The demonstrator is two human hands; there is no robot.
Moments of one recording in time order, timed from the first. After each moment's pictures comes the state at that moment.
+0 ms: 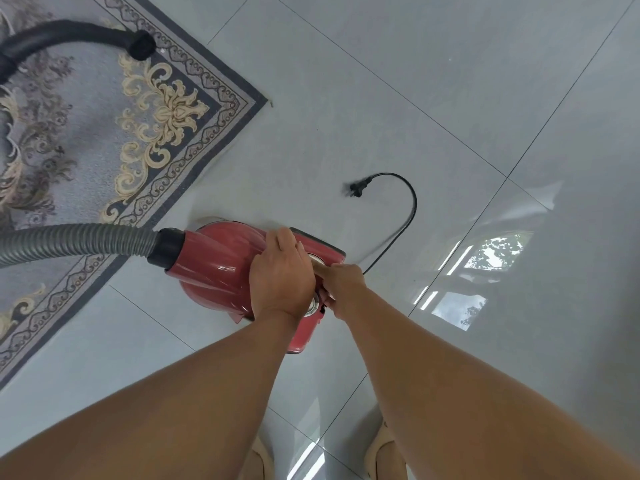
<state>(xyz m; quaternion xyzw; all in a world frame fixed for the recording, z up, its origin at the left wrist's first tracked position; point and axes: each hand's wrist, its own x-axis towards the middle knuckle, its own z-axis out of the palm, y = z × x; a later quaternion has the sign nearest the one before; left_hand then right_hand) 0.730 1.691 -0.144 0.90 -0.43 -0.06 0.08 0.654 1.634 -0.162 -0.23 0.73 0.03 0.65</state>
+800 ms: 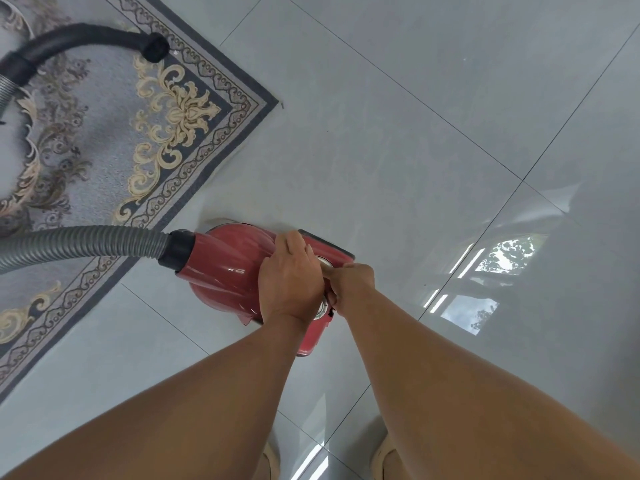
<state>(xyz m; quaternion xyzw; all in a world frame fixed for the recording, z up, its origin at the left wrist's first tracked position) 0.730 1.690 -0.143 0.90 -0.42 -0.08 0.11 0.665 1.628 -0.160 -0.21 0.77 0.04 0.60</state>
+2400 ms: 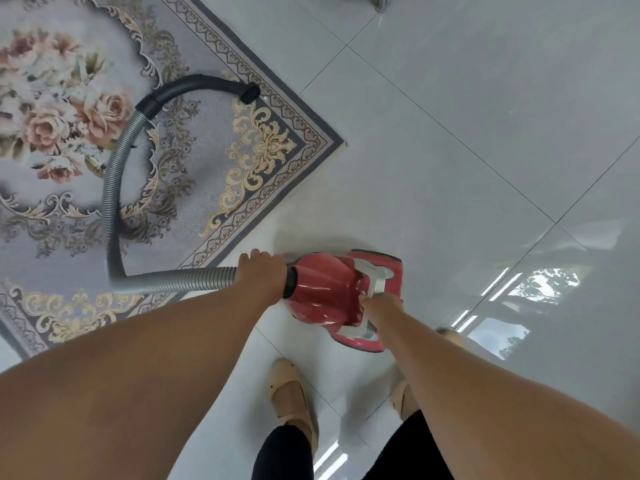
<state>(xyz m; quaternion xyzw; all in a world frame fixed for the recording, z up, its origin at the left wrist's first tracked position) 0.883 1.723 -0.024 0.75 -0.44 -0.32 -0.37 0.693 1.645 -0.035 -0.38 0.66 0.20 0.62</state>
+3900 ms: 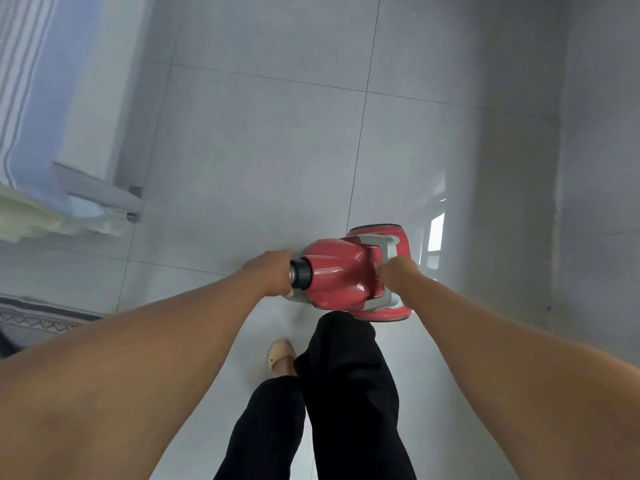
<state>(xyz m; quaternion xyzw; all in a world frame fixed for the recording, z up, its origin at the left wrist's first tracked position) 0.555 1.093 0.217 0.61 -0.60 -0.43 -0.30 0.328 1.099 0.197 -0.31 0.77 0.07 0.55</state>
